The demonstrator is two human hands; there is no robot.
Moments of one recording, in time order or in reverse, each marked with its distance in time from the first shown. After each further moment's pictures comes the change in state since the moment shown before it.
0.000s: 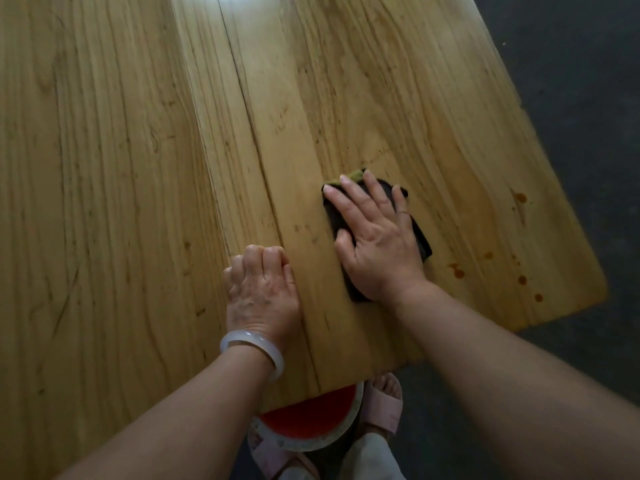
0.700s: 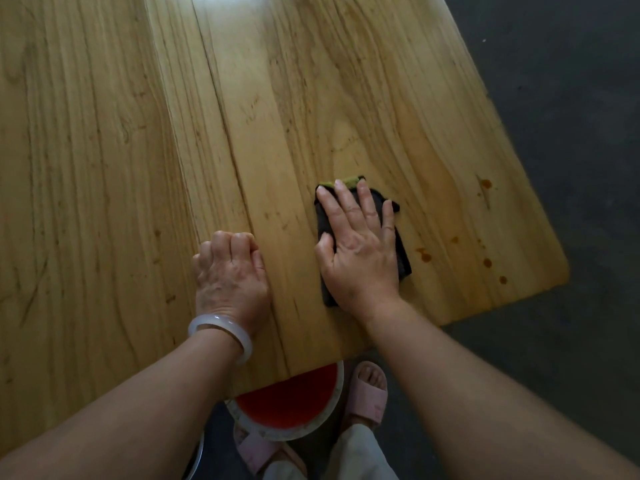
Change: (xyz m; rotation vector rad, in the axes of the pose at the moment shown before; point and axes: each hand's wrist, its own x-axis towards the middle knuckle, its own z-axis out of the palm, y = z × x) left_hand -0.002 0.003 -0.003 0.028 -0.036 -0.012; right_hand -0.039 -0.005 -0.001 0.066 0.068 0.150
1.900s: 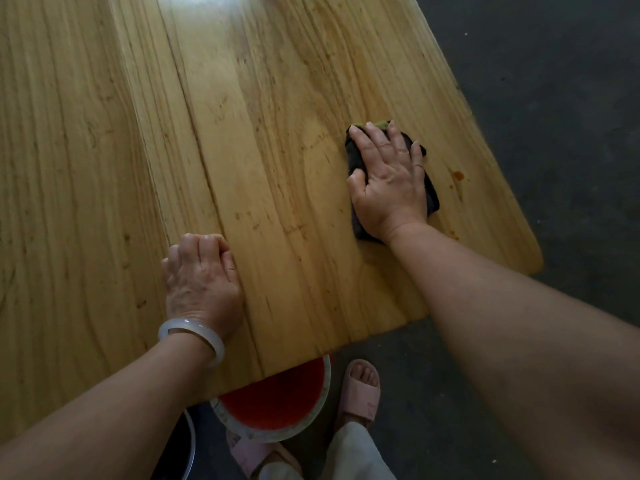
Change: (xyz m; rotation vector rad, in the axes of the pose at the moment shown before) left_hand -0.001 0.004 -0.002 0.013 0.005 -0.010; right_hand 0.073 0.075 -0.037 -0.091 -0.014 0.102
